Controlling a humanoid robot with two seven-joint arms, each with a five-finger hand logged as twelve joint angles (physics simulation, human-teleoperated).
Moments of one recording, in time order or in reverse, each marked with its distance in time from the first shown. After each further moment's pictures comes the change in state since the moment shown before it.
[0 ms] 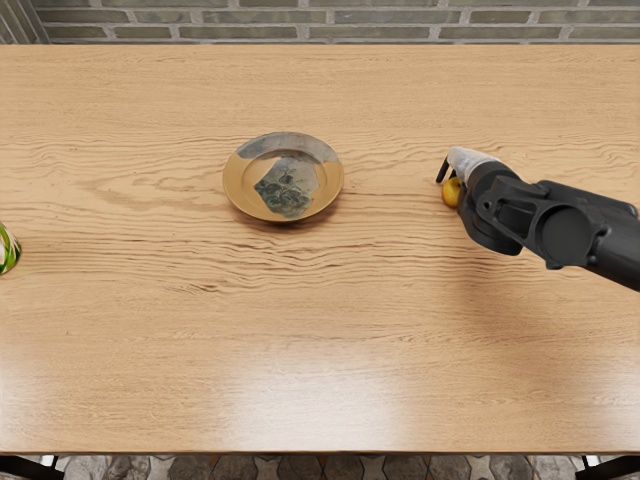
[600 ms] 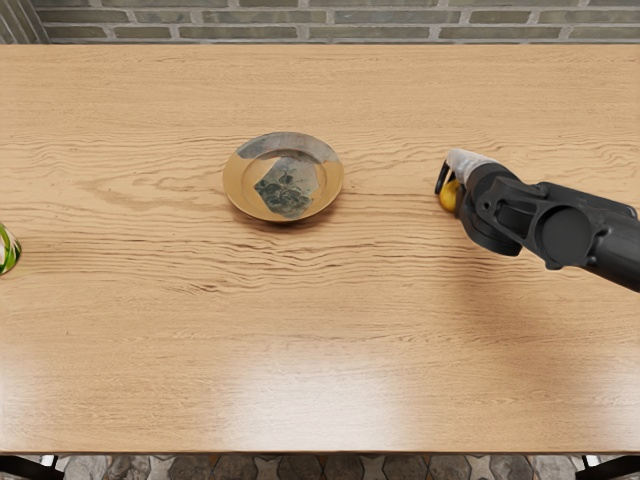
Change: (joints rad) left arm 0.000 0.000 0.000 0.000 0.000 0.000 0.000; right arm -0.001 0.000 0.005 0.005 0.015 0.000 0.000
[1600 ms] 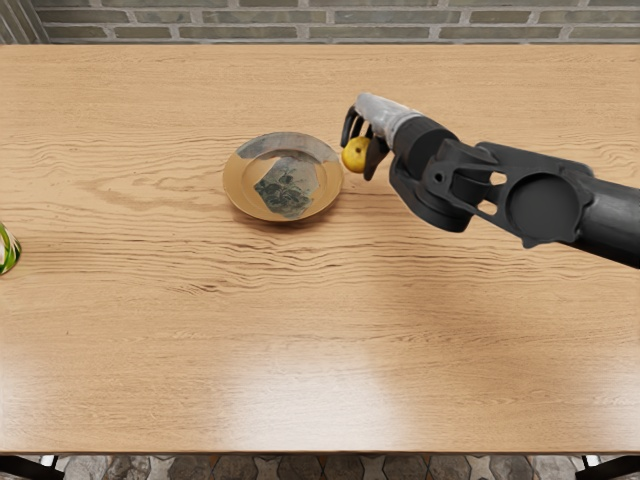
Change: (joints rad) left arm 0.000 0.000 0.000 0.000 0.000 0.000 0.000; right arm 0.142 0.034 0.085 0.266 0.011 -0.084 0.001
